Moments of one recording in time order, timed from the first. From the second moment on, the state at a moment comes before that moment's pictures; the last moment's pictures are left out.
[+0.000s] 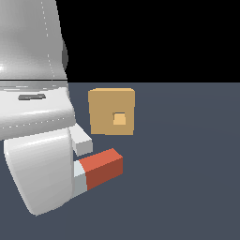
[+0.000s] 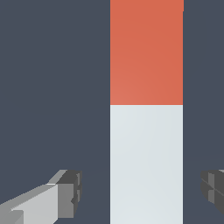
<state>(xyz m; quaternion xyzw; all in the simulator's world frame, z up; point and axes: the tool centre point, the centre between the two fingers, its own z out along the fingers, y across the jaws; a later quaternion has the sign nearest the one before) -0.116 -0.136 0.041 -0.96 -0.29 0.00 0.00</state>
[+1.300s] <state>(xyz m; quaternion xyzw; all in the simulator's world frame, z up) -0.108 -0.134 0.023 -0.95 -0.31 0.00 0.00</state>
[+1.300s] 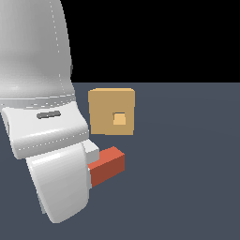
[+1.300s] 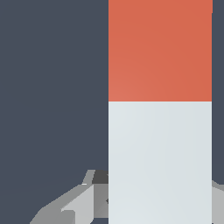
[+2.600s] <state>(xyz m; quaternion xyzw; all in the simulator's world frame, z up) -0.006 -0.034 0.059 -0.74 -0.67 0.00 0.00</state>
